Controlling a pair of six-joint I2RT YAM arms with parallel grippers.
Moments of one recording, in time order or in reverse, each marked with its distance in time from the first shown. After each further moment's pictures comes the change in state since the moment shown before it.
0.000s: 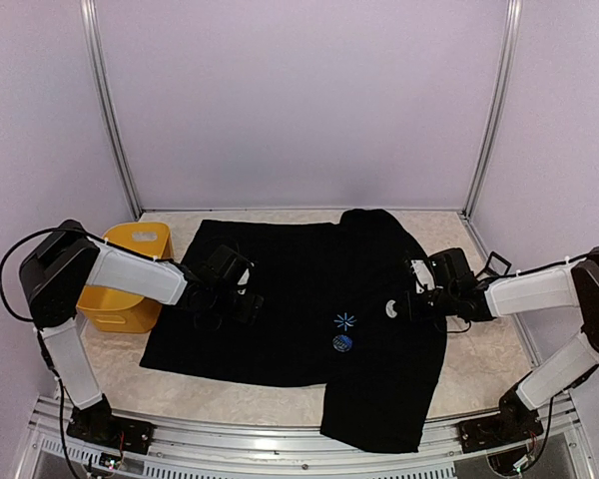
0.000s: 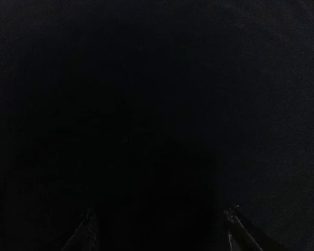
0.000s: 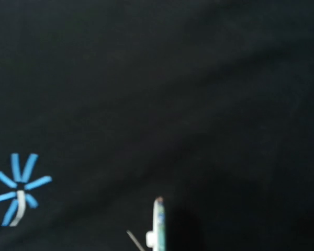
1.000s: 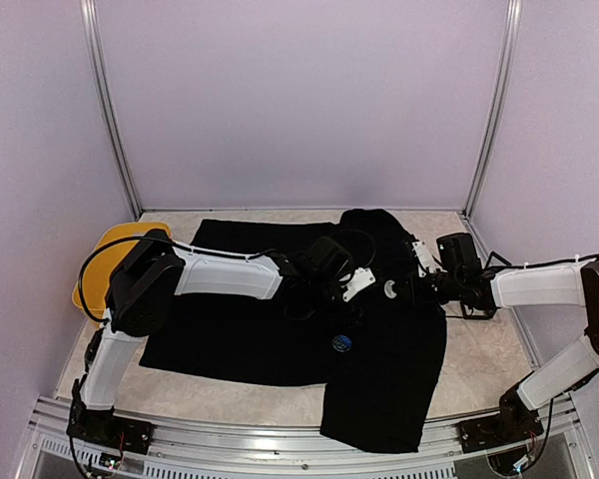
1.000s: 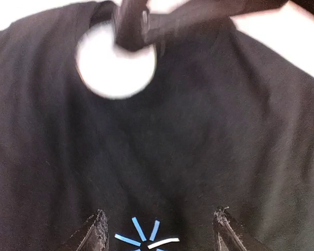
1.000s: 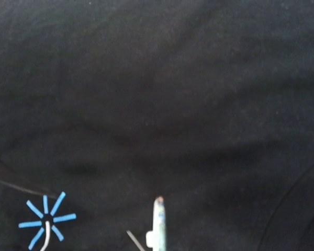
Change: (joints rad) left arm -0.250 0.463 0.742 -0.131 0.376 0.517; right arm -0.058 -0.023 0.055 0.015 -0.076 -0.125
